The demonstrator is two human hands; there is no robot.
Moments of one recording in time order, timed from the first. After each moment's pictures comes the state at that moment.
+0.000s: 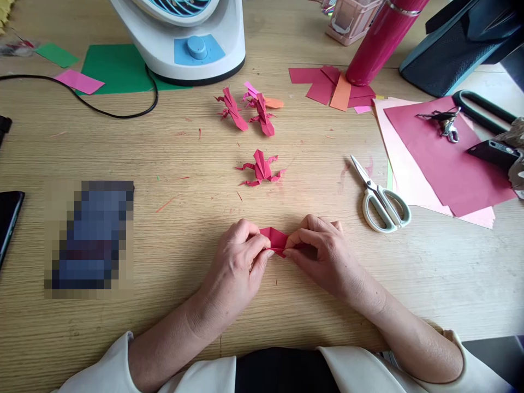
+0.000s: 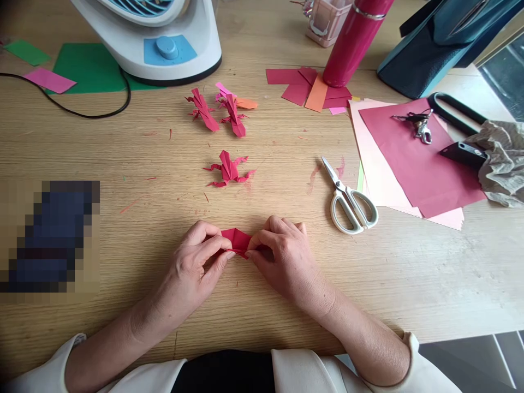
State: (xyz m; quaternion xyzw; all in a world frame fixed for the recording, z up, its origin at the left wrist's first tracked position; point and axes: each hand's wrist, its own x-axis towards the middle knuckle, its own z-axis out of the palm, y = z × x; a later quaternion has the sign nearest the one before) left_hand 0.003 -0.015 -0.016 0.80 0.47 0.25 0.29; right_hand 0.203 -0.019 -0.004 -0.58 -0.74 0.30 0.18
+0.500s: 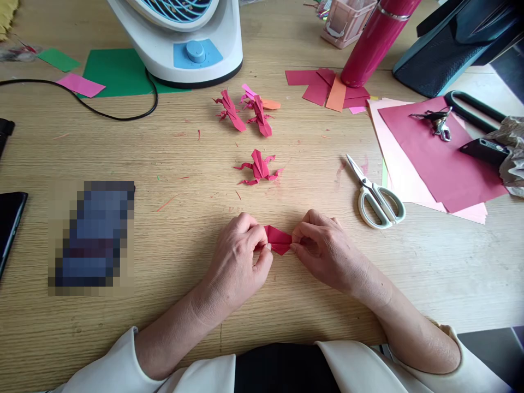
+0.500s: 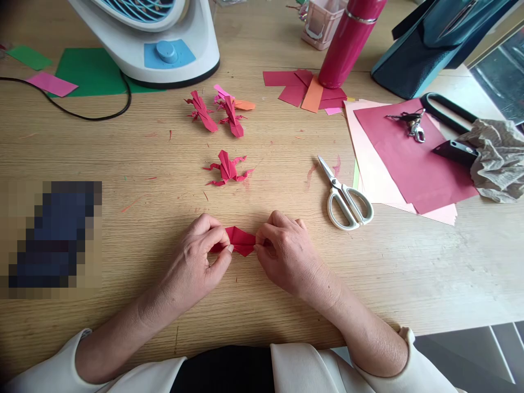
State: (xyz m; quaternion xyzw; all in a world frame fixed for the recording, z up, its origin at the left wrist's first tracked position) left_hand 0.011 -0.009 -0.014 0.79 0.50 0.23 0.27; right_hand 0.210 -0.017 -0.004 -0.57 -0.76 0.28 0.16
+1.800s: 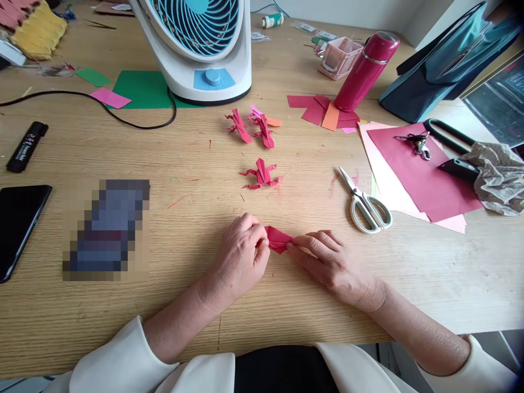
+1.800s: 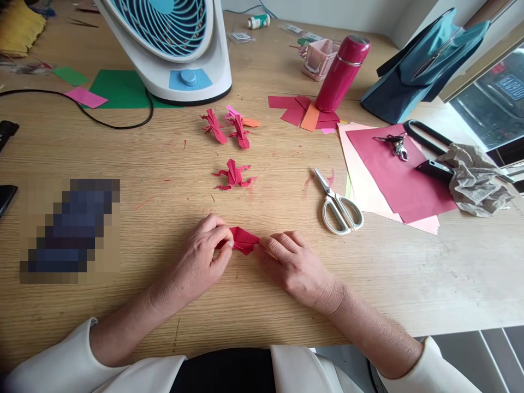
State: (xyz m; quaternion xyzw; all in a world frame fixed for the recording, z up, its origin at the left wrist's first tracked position) left_hand 0.011 -0.010 -0.021 0.80 0.49 0.25 0.23; right_hand 0.239 -0.038 -0.014 -0.33 -0.93 0.04 0.16
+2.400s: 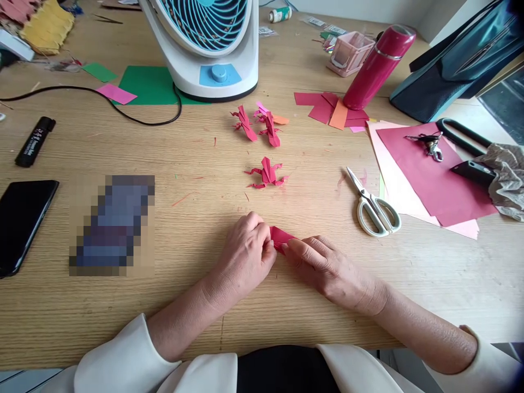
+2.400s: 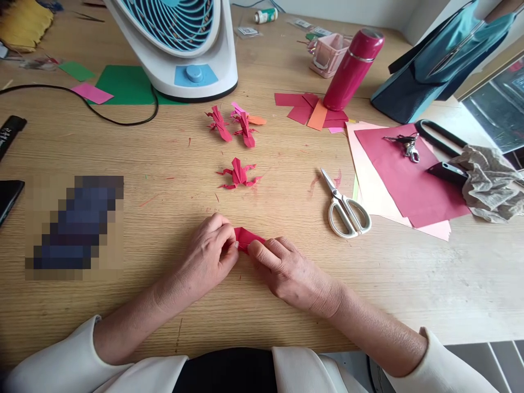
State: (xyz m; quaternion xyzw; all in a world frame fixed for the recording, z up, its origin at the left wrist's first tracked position) left_hand 0.015 -0.010 -0.021 0.81 0.51 0.21 0.21; right_hand 0.221 -0.034 -0.005 -0.32 -0.93 0.10 0.14
